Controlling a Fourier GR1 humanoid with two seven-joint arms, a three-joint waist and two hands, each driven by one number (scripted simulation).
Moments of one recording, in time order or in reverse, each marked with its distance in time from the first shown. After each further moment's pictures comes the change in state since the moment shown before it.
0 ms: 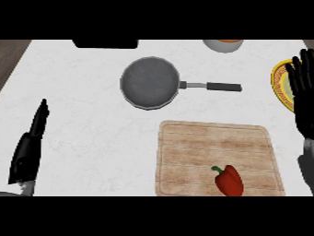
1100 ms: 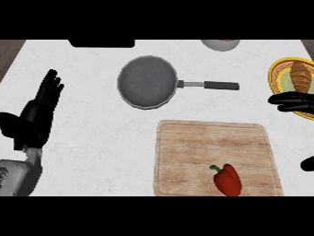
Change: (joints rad) left arm -0.207 -0.055 0.073 -0.010 0.193 -0.136 0.175; right arm -0.063 -0.516 0.226 0.120 0.331 0.704 -0.677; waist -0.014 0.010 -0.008
